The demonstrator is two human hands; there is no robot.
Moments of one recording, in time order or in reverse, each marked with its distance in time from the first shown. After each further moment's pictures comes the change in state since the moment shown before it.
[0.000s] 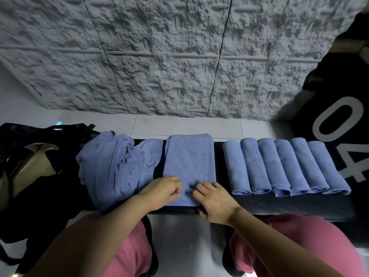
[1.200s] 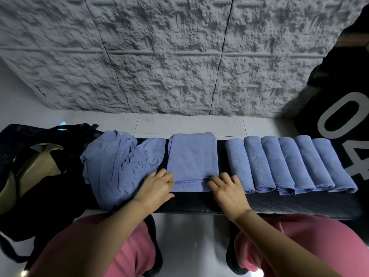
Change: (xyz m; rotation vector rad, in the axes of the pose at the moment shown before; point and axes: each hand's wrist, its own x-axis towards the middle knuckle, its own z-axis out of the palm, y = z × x) left_hand -0.016 -0.016 0.012 0.412 0.180 0.004; right_hand -0.009 0.018 0.027 -0.204 0.267 0.292
